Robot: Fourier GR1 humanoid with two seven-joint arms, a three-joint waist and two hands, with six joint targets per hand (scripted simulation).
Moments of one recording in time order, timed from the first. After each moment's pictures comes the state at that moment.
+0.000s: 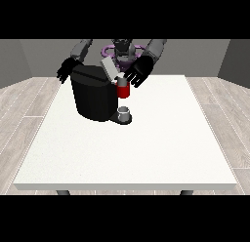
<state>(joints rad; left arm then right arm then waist) -1.17 0.43 0.13 -0.61 -0.67 -0.15 -0.12 -0.32 -0.04 -0.05 -1.37 -0.02 -0.17 -0.06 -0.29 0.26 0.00</state>
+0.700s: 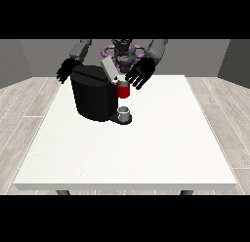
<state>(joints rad) -1.17 0.44 0.12 -0.61 -0.70 -0.14 -0.16 -0.33 -0.04 -0.05 -1.38 -0.03 -0.17 -0.06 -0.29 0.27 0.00</state>
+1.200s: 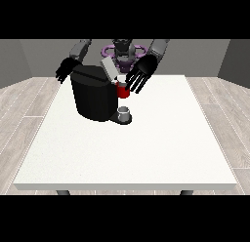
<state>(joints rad) -1.16 0.47 0.07 -0.61 -0.75 -0.19 -0.18 -0.33 -0.05 -0.06 -1.37 -0.03 -0.17 -0.05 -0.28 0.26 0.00</state>
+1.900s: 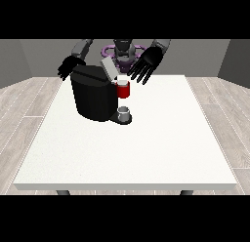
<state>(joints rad) -1.13 0.44 0.07 -0.63 -0.76 -0.23 -0.16 -0.27 -0.03 -0.07 -1.35 -0.04 -0.18 -0.09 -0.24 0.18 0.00</state>
